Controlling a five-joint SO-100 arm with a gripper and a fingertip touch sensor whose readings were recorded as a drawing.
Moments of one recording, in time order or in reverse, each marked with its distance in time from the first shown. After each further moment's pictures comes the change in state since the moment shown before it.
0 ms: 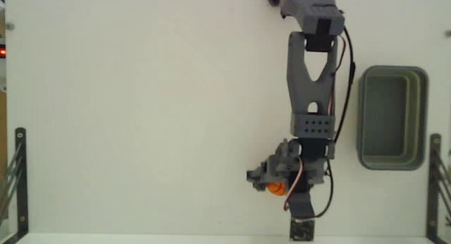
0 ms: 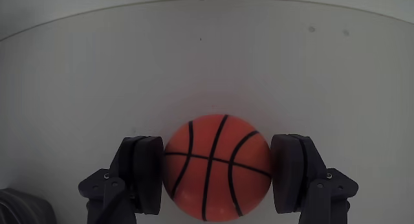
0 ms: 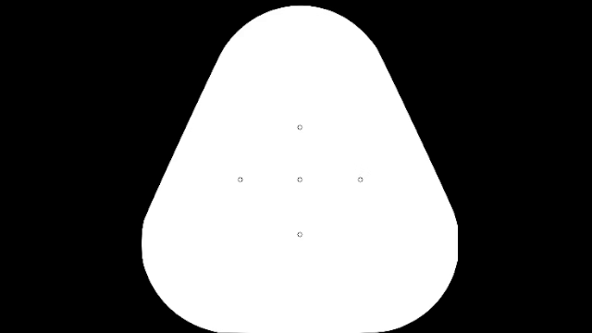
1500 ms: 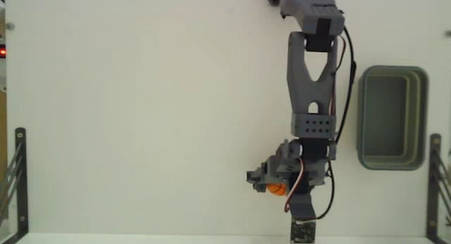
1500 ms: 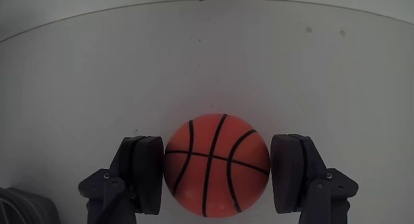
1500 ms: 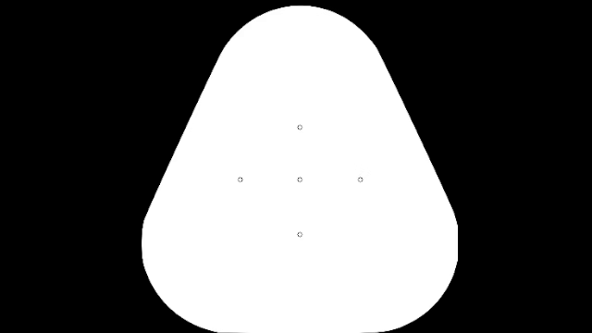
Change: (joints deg) arm 0.0 0.0 -3.2 2.5 0.0
